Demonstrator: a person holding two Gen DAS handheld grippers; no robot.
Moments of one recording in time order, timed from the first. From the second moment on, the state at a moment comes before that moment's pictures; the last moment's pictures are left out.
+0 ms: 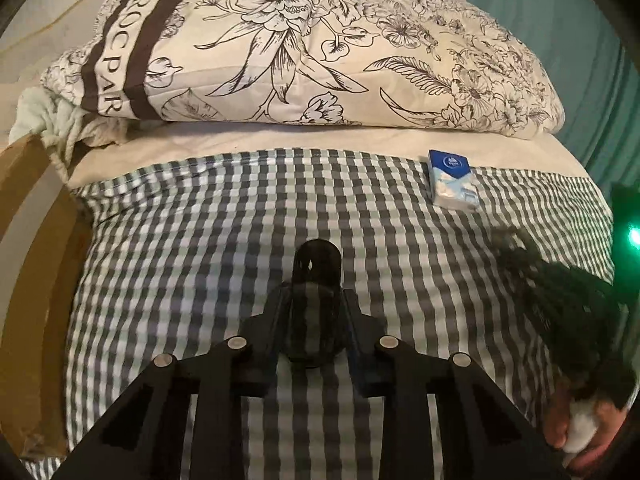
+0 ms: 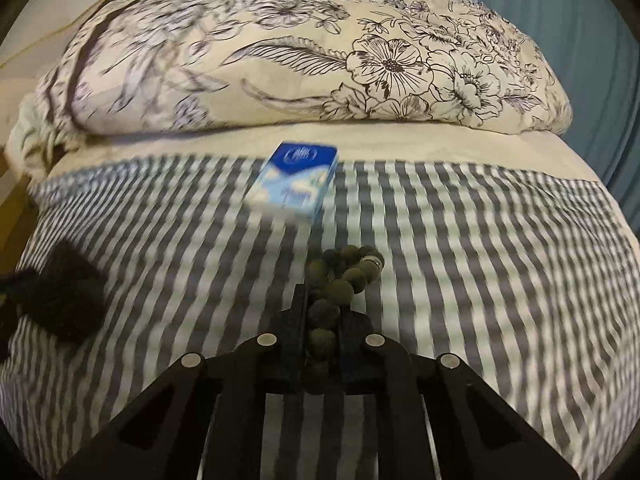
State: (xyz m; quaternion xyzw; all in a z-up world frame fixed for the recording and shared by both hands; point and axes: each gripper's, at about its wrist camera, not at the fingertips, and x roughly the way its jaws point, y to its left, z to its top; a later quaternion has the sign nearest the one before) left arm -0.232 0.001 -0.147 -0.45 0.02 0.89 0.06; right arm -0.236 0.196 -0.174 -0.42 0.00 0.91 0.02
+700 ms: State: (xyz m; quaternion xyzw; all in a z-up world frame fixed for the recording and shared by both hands) left arm -0.141 -0.021 -0.119 -0.44 -0.01 0.89 0.08; right arm -0.121 0.186 -0.132 -0.42 0.04 0.91 -0.02
